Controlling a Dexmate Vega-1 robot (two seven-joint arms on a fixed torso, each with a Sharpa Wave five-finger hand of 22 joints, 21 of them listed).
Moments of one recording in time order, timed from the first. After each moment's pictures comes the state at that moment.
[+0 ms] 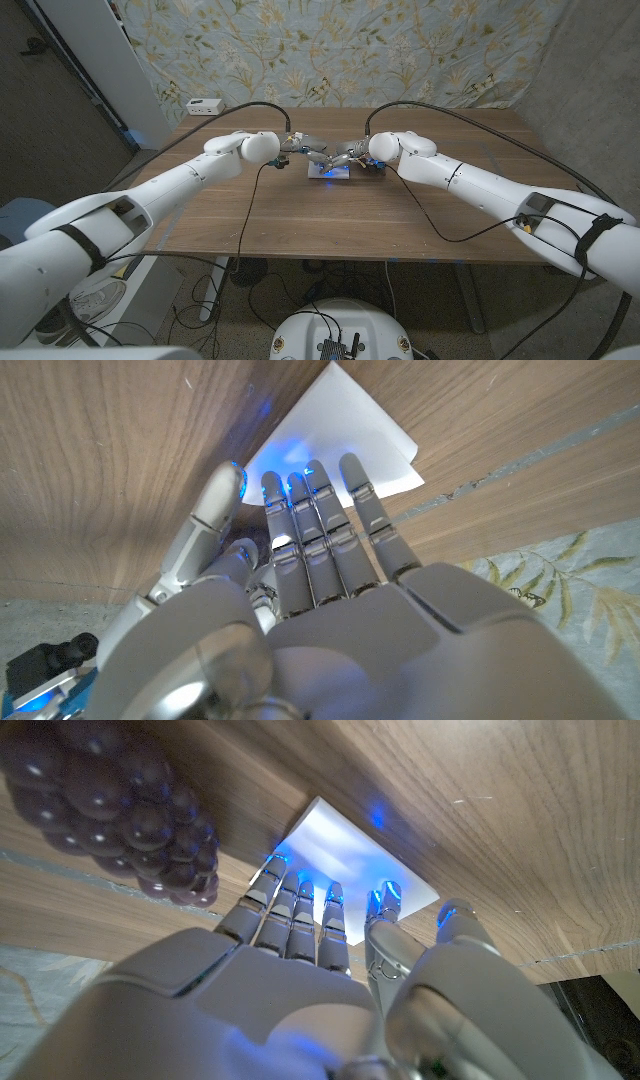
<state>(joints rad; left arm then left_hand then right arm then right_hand) 0.28 0.61 0.91 -1.25 0.46 -0.27 -0.35 0.46 0.16 0.46 -0.01 0.19 0.93 0.08 0.20 0.19 0.85 0.03 0.24 0.22 0.85 -0.05 0.24 0.18 0.49 0.07 0.83 0.19 -0.26 -0.49 -1.05 -1.42 -0.41 -0.31 0.49 0.37 0.02 0.28 -0.01 0.17 0.37 0.09 0.18 0.19 0.32 0.14 0.18 0.20 0.30 0.07 0.25 0.22 0.37 0.09 0.30 0.18</state>
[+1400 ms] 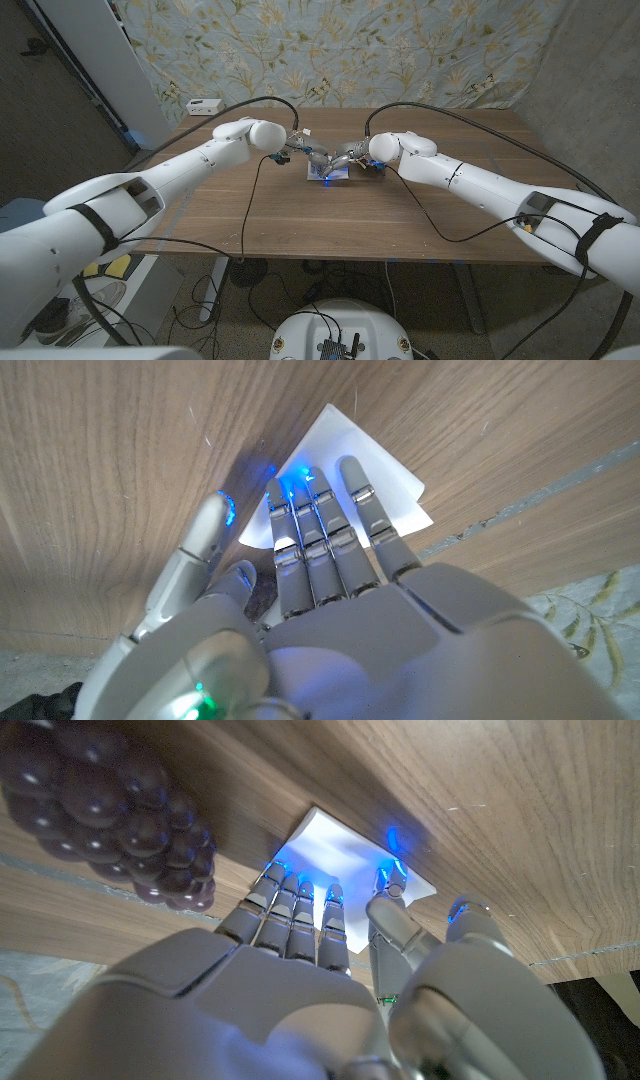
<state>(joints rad) 0.21 0.59 0.99 -1.21 0.47 -0.24 -0.56 0.30 0.13 0.43 0.06 0.18 0.88 0.10 0.19 0.19 0.81 0.06 0.21 0.21 0.83 -0.02 0.21 0.19 0.46 0.09 0.82 0.19 -0.26 -0.49 -1.05 -1.42 -0.40 -0.30 0.48 0.36 0.01 0.26 -0.02 0.18 0.37 0.09 0.18 0.19 0.32 0.13 0.19 0.20 0.30 0.07 0.24 0.21 0.37 0.08 0.28 0.17</state>
